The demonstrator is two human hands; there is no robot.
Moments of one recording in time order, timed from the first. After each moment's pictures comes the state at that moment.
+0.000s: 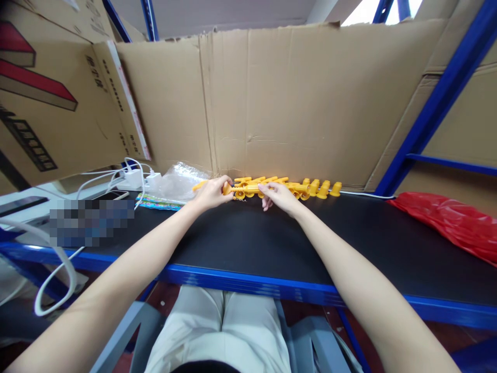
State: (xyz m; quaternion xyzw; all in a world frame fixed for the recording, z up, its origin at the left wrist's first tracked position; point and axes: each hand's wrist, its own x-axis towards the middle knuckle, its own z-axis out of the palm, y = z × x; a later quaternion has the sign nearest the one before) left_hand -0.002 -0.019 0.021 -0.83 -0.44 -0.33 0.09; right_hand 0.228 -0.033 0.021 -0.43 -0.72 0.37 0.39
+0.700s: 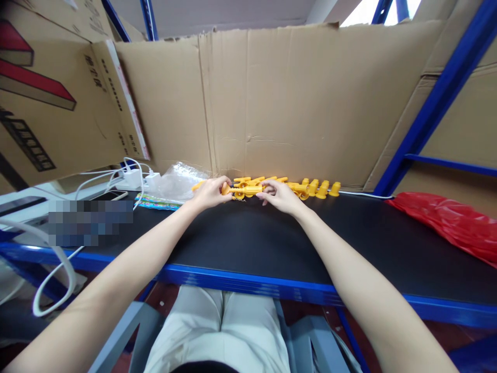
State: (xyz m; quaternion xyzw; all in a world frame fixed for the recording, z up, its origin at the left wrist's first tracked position) left_hand -0.006 -0.011 0.017 -0.83 -0.43 -0.34 0.09; right_hand 0.236 -0.026 0.016 -0.39 -0.78 0.26 0.41
